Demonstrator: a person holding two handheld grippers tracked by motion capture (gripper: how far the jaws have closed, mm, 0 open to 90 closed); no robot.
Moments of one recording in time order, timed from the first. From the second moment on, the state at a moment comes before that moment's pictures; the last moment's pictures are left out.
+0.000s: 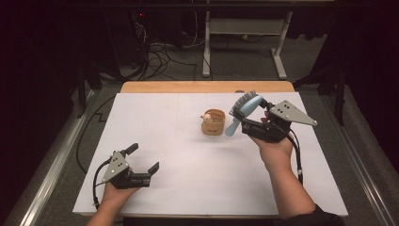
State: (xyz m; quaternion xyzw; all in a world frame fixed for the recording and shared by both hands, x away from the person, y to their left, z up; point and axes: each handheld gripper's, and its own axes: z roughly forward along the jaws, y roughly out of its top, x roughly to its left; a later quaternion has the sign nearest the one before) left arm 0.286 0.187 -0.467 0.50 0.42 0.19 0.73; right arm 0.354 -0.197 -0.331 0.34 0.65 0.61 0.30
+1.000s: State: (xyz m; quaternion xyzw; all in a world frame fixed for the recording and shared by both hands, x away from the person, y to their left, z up) left arm 0.285 0.189 -0.466 0.50 0.42 0.18 0.73; right arm 0.376 -0.172 -0.301 0.32 0.64 0.62 0.33
